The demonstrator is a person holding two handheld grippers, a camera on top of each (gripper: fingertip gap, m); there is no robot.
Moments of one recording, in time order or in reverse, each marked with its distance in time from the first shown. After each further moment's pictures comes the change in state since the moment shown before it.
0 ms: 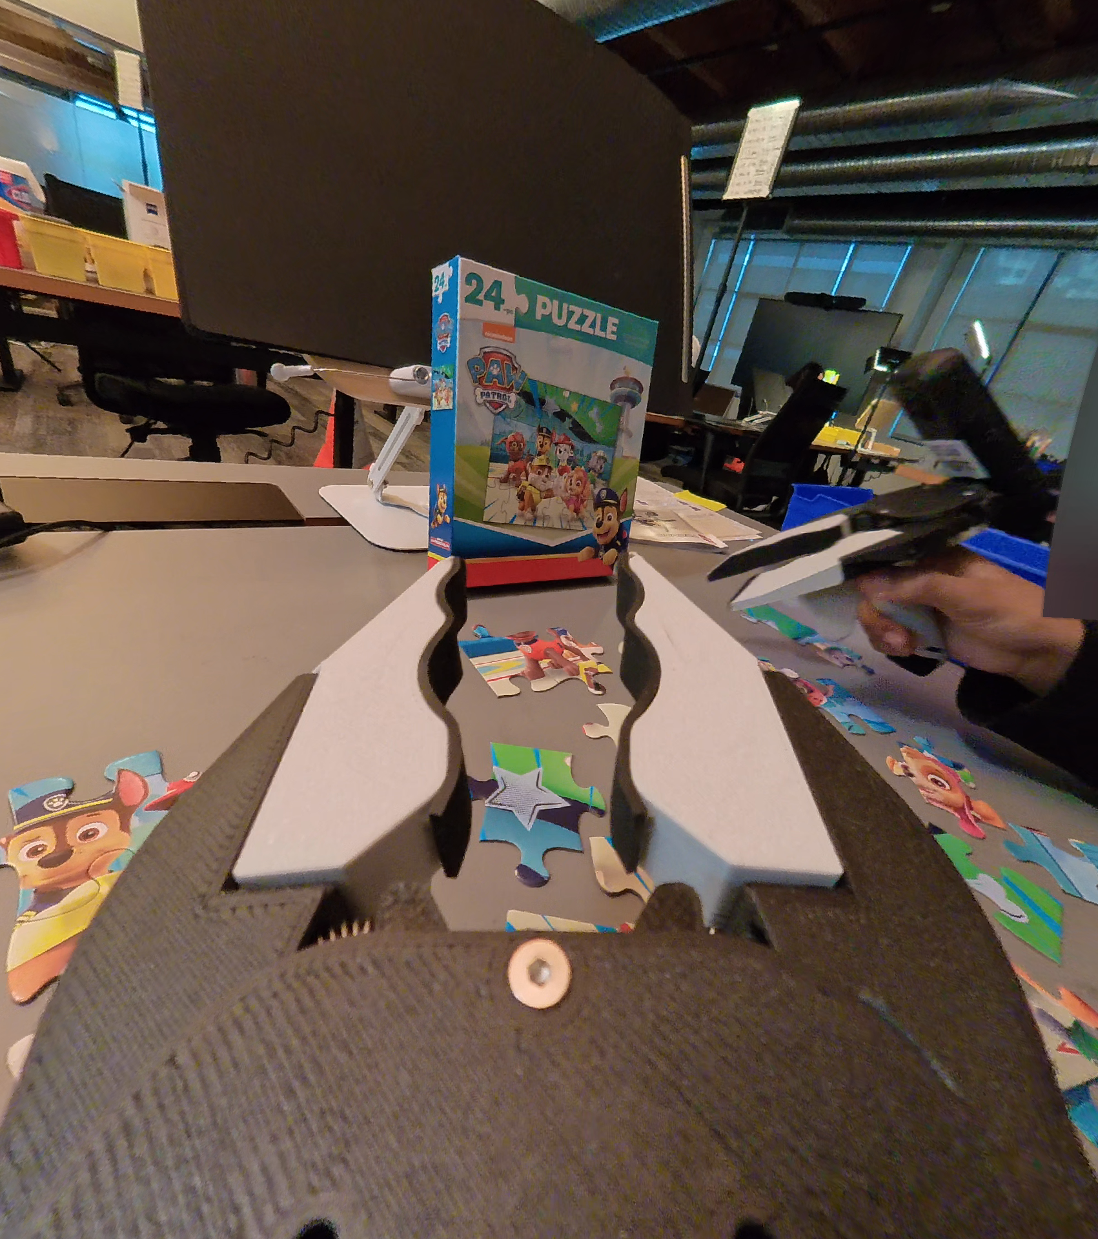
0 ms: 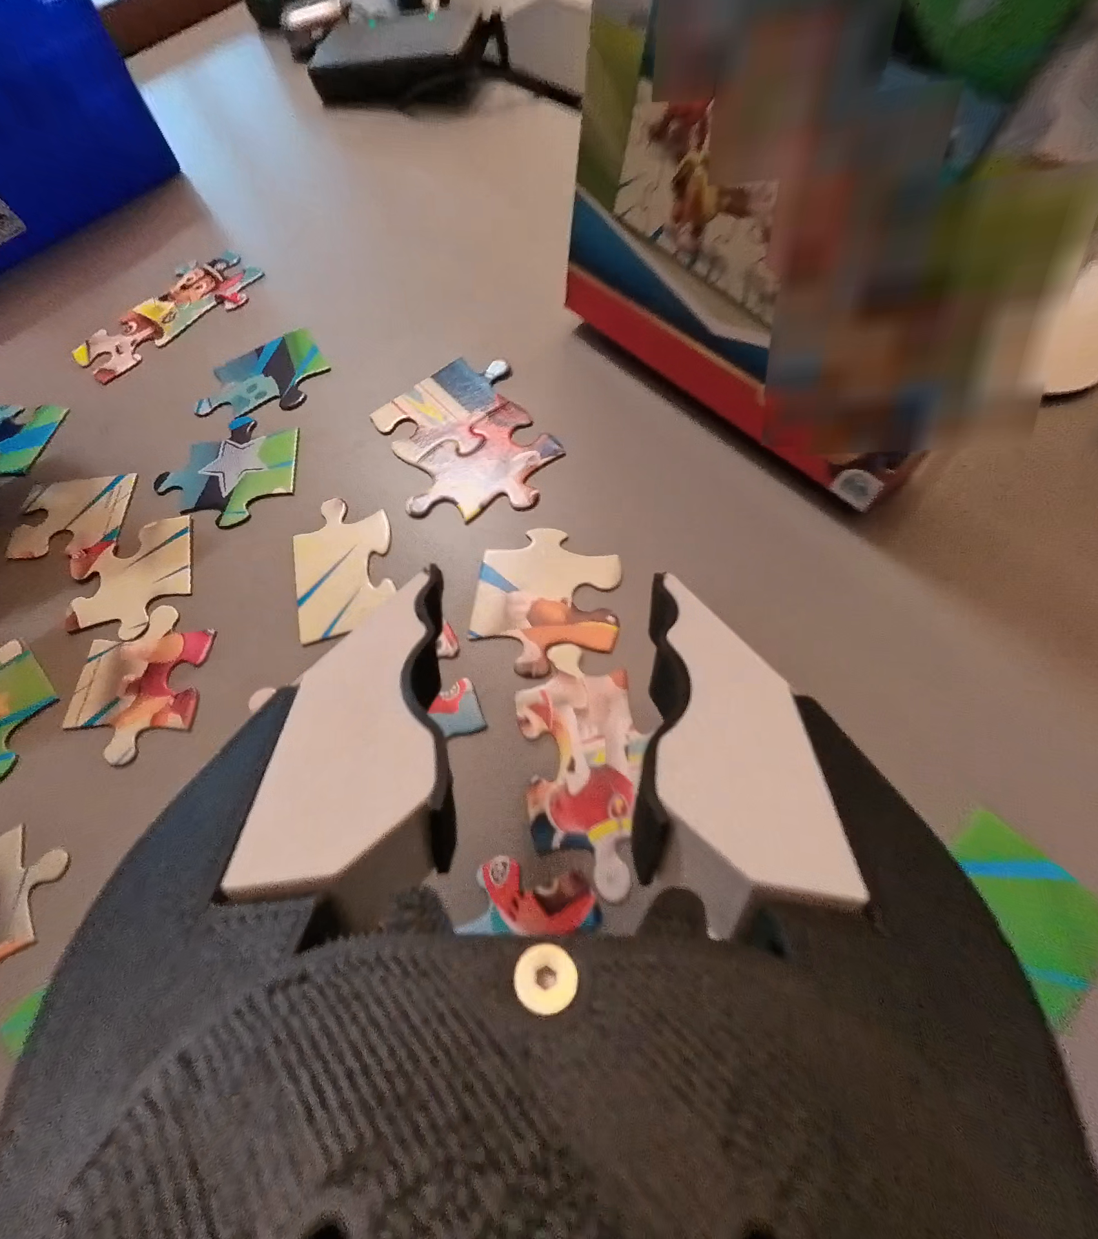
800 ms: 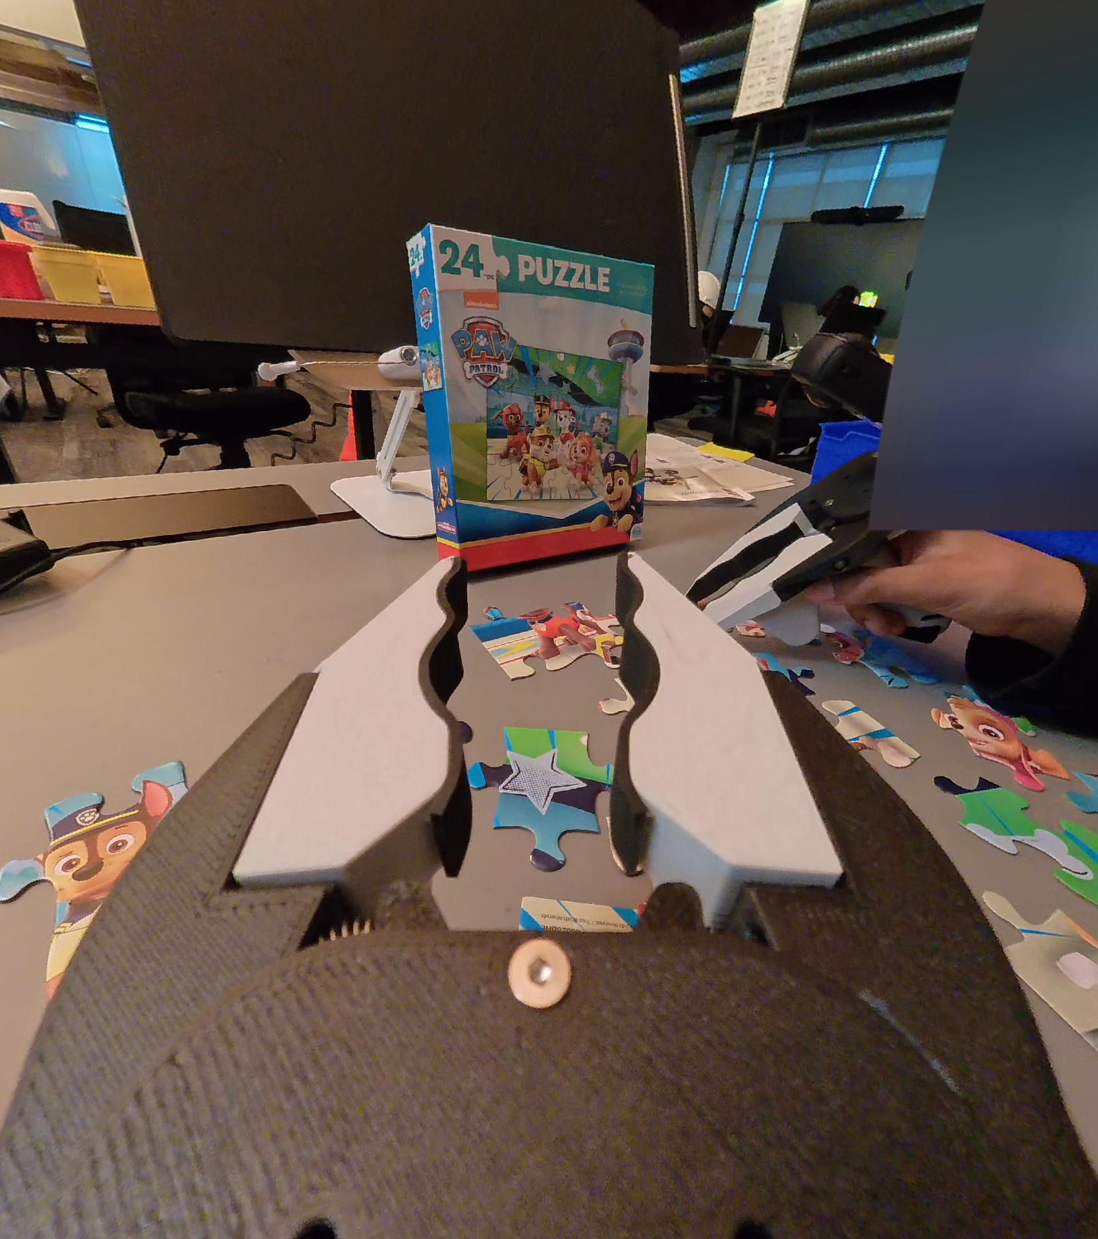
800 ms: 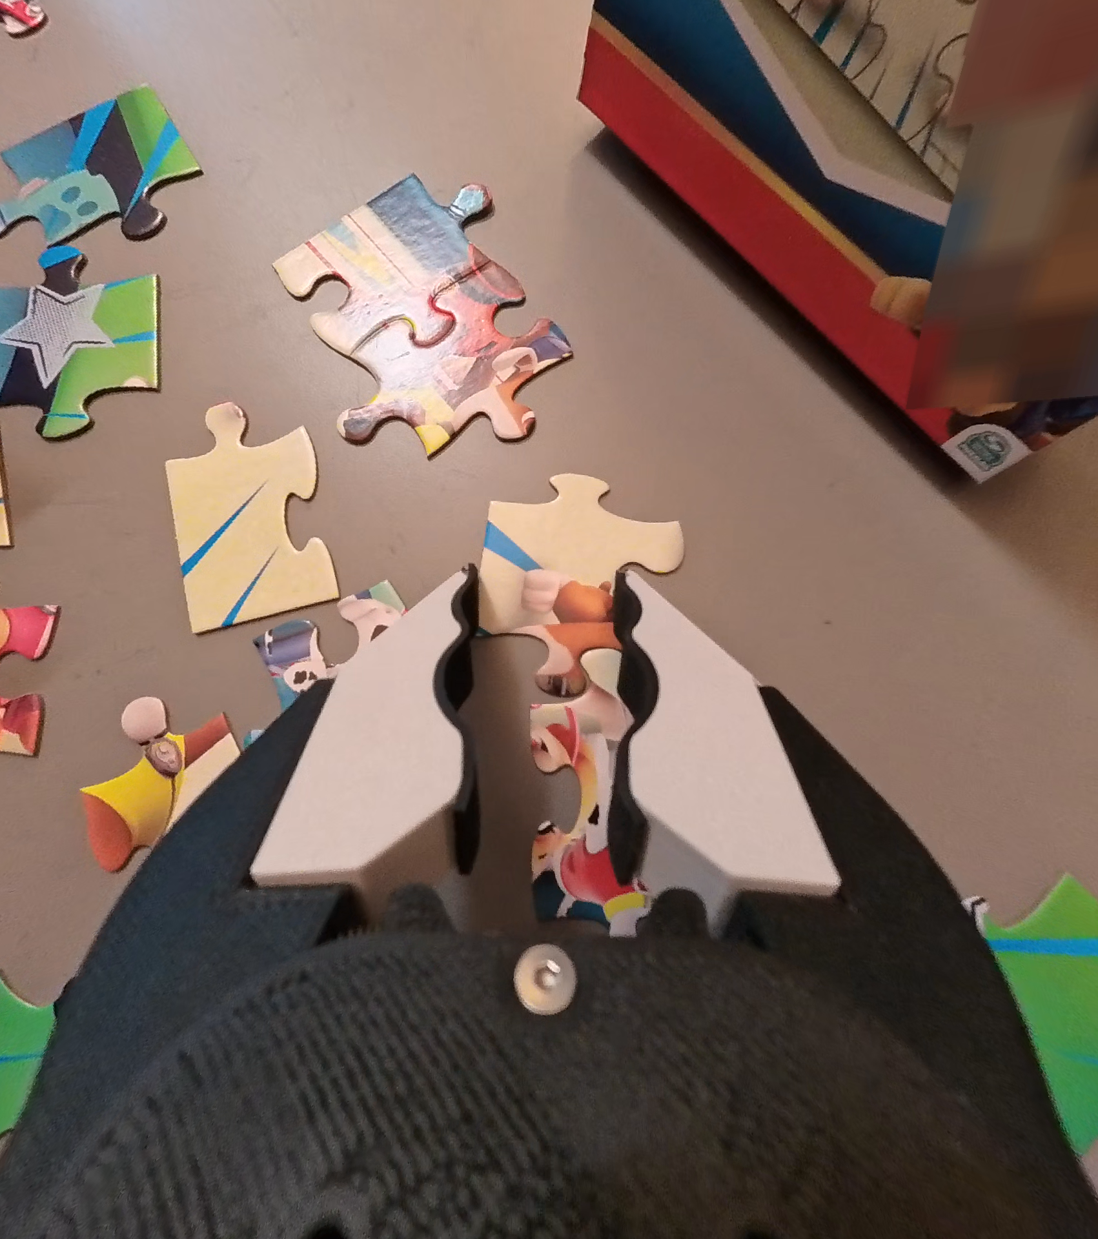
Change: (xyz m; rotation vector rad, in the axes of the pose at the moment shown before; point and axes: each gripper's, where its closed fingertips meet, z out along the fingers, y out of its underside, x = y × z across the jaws) left arm 0.007 0.010 0.005 -0.056 -0.017 0.118; right arm 0.001 0.036 0.046 -0.230 0.076 -0.084
